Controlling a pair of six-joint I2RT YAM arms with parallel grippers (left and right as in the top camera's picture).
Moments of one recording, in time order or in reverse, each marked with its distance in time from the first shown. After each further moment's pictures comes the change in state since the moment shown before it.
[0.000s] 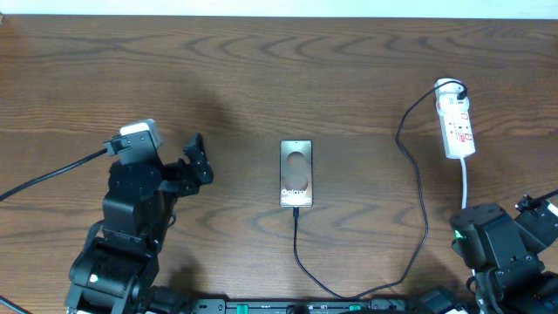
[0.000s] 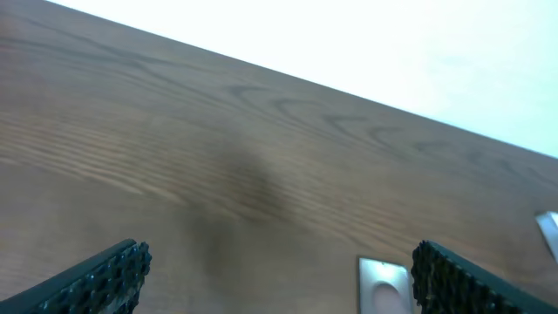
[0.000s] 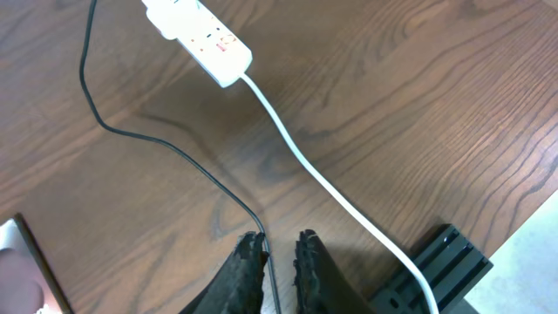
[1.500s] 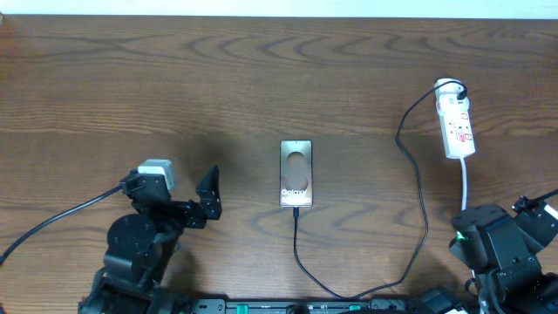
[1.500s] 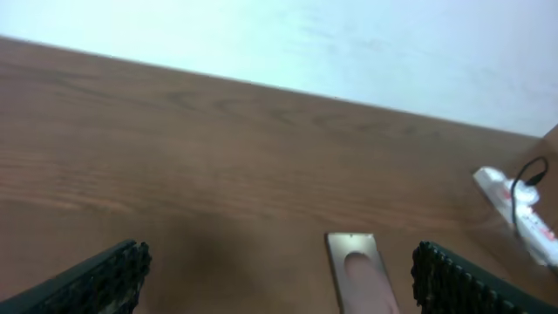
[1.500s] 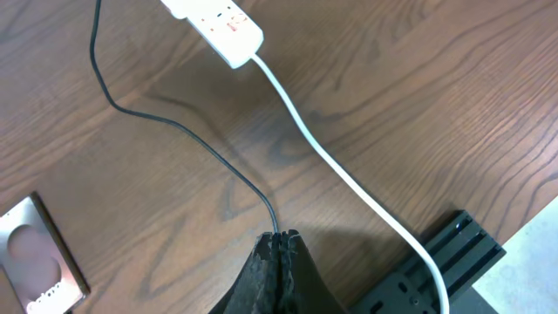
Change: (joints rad) left arm 0.000 -0.311 -0.322 0.171 0.168 0.099; right arm 0.000 0.000 0.010 -0.008 -0.067 0.000
